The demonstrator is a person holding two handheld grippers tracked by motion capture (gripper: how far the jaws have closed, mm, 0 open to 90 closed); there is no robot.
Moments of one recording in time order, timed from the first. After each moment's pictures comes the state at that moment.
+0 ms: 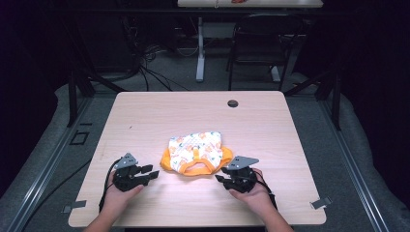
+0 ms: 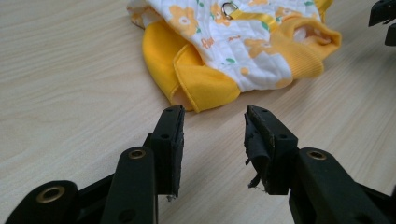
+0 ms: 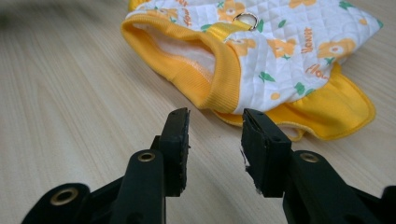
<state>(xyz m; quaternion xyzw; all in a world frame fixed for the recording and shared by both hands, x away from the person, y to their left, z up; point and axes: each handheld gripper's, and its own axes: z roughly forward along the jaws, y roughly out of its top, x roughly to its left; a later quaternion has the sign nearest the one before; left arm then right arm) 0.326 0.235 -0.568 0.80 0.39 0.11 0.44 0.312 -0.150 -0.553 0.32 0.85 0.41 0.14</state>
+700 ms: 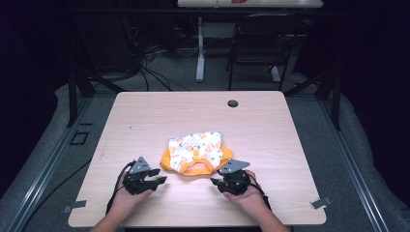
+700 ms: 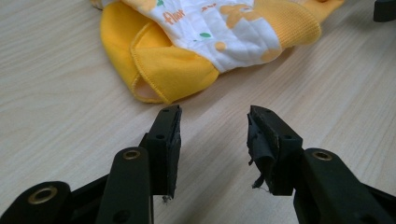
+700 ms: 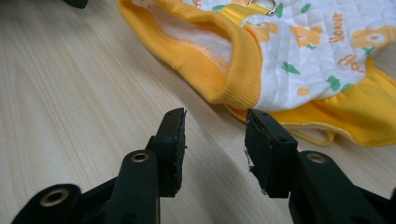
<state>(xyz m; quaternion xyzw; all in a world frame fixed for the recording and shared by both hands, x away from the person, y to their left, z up) 0.323 0.207 -0.579 0.84 0.35 0.12 0.40 0.313 -0.133 -0.571 0.30 0.86 0.39 0.15</state>
